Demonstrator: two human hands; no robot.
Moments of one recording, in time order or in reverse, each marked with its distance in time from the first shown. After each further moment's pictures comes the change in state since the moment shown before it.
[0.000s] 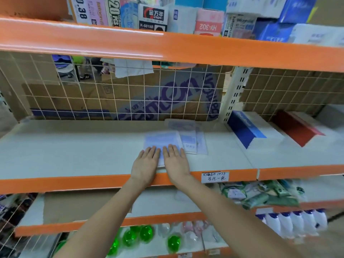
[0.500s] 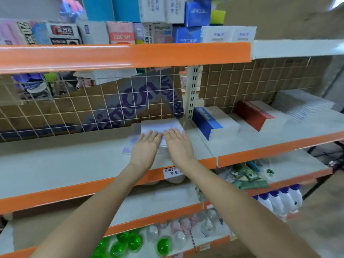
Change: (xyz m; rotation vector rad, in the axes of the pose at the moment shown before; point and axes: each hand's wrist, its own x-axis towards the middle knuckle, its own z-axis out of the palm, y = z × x) left_hand 0.029 0.118 -0.074 0.045 0.228 0.177; right_hand -0.049 0.126 -0.044 0.067 0.255 0.105
